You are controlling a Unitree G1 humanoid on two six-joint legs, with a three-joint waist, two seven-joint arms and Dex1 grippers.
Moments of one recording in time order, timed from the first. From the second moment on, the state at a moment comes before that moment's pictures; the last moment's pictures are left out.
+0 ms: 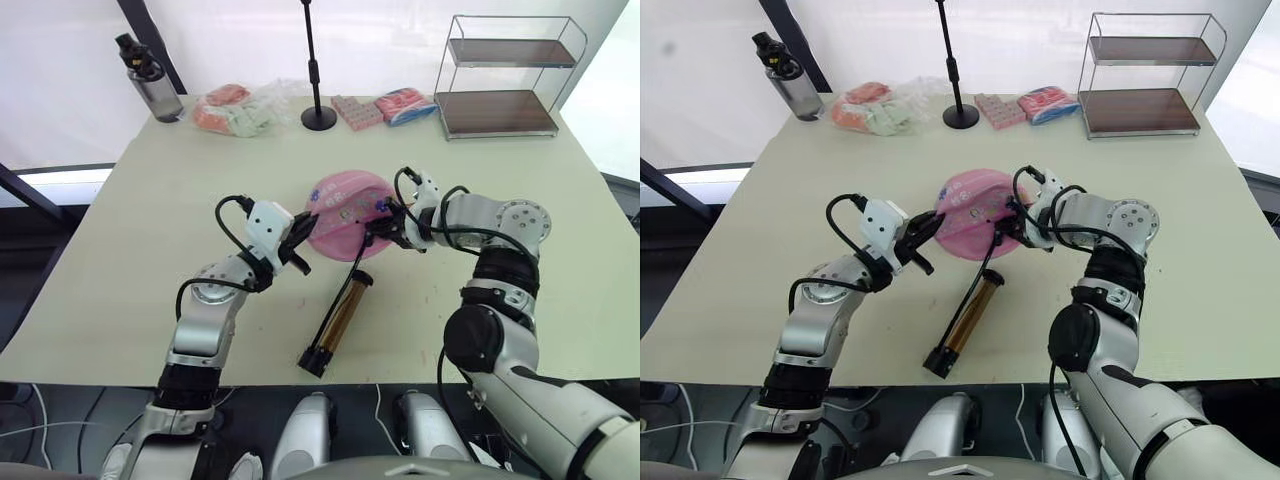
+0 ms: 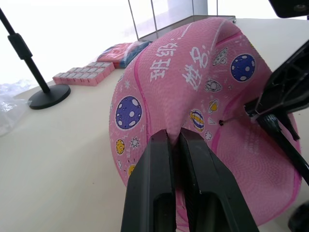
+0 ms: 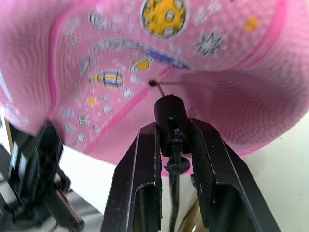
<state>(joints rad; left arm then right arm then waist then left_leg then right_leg) -0.29 0.40 -0.02 -0.08 -0.15 0.18 -0.58 -1.04 0.15 -0.83 0.33 0.89 1.61 -0.66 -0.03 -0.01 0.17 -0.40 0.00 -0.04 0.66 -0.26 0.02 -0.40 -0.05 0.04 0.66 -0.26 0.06</state>
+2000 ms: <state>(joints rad) -0.36 0.37 0.01 -0.08 -0.29 0.42 -0.63 -1.06 0.16 -0.59 0.42 0.92 1.40 -0.75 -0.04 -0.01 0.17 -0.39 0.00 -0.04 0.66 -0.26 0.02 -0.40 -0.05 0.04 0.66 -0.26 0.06</state>
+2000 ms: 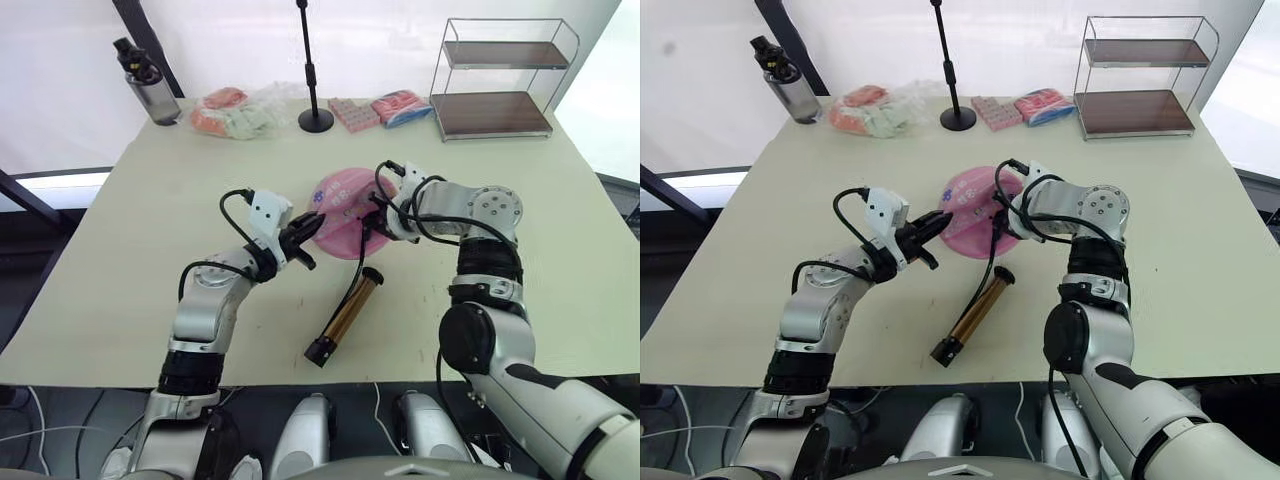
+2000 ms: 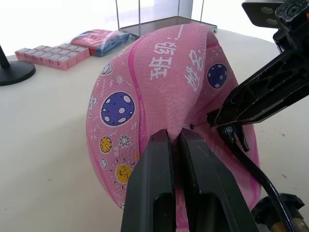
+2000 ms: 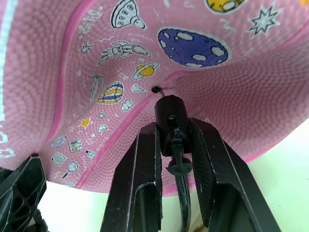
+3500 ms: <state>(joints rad) -0.38 0.33 0.00 -0.01 -0.25 0.32 -0.63 -1.01 0.15 -0.48 0.18 0.93 1.61 -0.67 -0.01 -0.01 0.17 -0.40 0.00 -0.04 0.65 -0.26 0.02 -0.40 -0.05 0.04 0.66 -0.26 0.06</state>
